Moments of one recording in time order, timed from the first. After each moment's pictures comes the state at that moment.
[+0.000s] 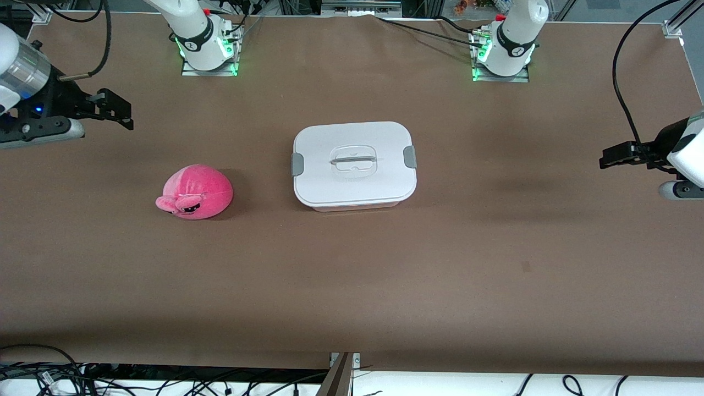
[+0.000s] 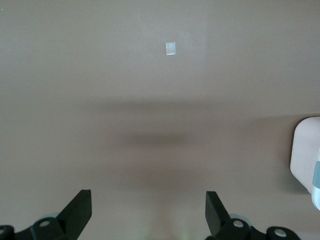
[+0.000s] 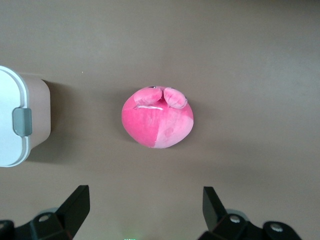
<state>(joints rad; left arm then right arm) -0.03 0.25 0.08 -1.35 -0.02 1.42 0.02 0.20 0.02 -0.09 -1.57 0.01 1.54 -0.06</state>
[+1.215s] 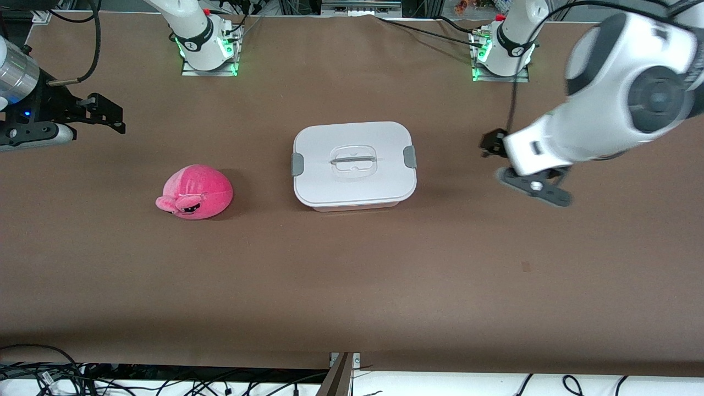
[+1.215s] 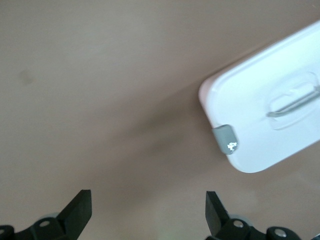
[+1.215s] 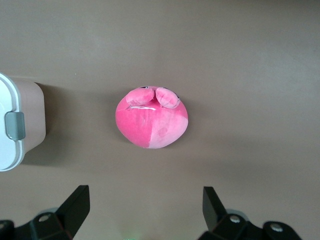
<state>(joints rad) -0.24 0.35 -0.15 -1.32 -0.09 1.48 0.07 0.17 0.03 -0.09 -1.56 0.01 1.54 -0.06</state>
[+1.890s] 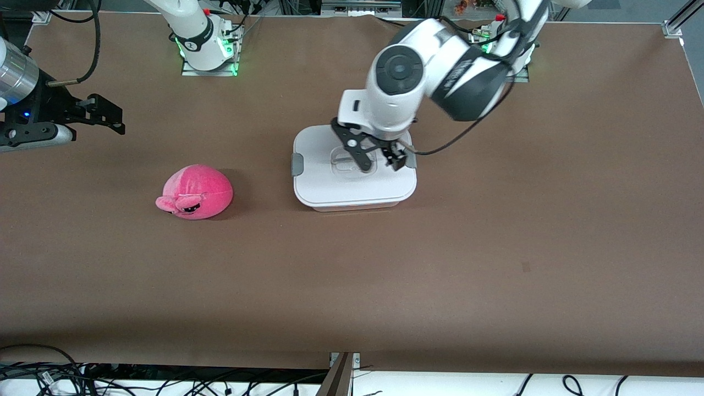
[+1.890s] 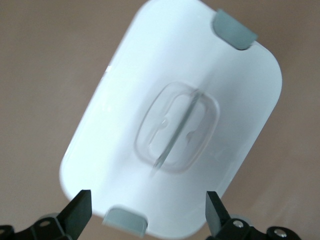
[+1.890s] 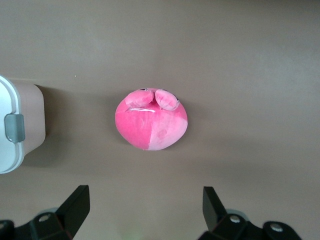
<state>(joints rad) -0.60 0.52 -0.15 -1.32 -0.05 1.75 0.28 0.17 0.04 -0.09 -1.56 0.01 1.56 -0.06</state>
